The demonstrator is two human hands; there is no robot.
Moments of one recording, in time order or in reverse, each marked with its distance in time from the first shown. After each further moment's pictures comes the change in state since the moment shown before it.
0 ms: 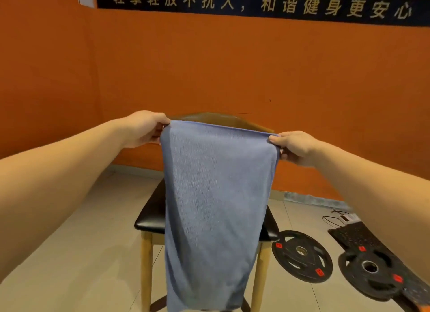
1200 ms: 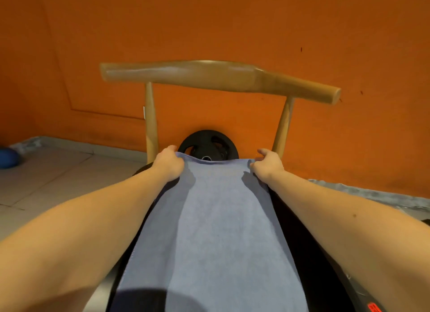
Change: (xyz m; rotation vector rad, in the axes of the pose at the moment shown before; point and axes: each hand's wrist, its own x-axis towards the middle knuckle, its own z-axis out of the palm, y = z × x) left_hand 0.338 -0.280 0.133 0.460 0.183 -0.164; right_hand 0.327 0.221 0.143 -0.293 0.181 0.106
